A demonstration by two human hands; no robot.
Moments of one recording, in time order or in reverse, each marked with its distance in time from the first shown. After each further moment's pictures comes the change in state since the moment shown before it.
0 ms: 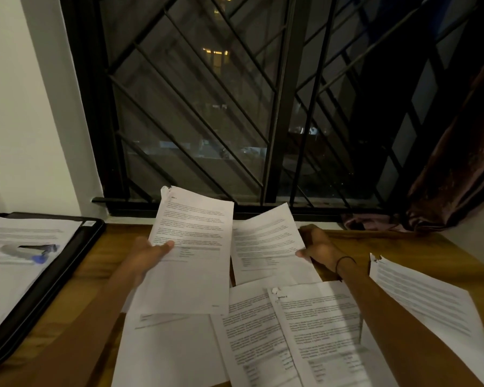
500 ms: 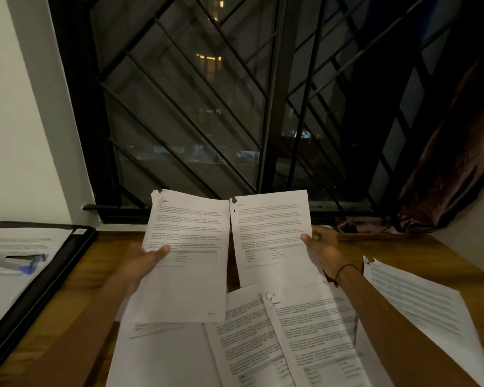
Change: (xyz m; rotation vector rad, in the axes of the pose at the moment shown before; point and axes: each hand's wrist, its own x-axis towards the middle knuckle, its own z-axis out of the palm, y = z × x) left_hand 0.002 -0.002 0.005 -0.073 -0.029 0.079; right_hand -0.008 0.008 -0.005 0.657 0.181 -0.056
